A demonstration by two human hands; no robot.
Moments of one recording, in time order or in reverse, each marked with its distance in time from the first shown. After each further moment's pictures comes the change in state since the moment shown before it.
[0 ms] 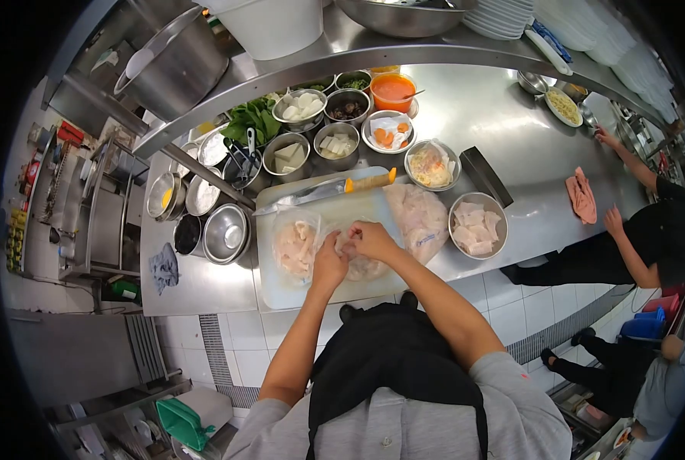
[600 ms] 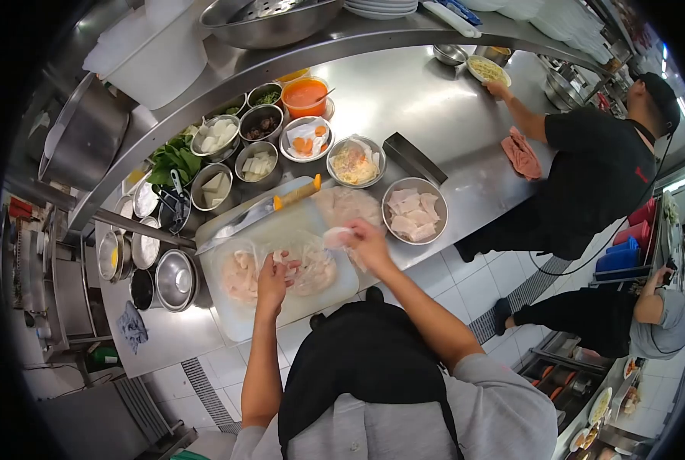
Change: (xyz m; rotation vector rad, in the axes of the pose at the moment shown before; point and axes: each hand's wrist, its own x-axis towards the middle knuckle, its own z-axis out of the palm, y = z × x) left_hand 0.007 0.022 -0.016 -0.518 -0.267 -0.293; right_hand -0.082 0.030 -0.059 0.685 0.527 0.164
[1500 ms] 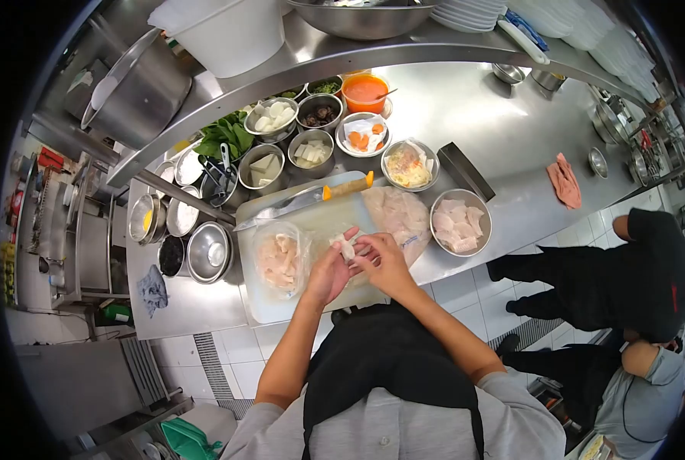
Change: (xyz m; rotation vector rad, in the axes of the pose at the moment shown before) left_hand -0.010 0.019 0.028 -0.810 -0.553 0.041; right_hand -0.043 -0.041 0.048 -0.381 -0.139 -0.351
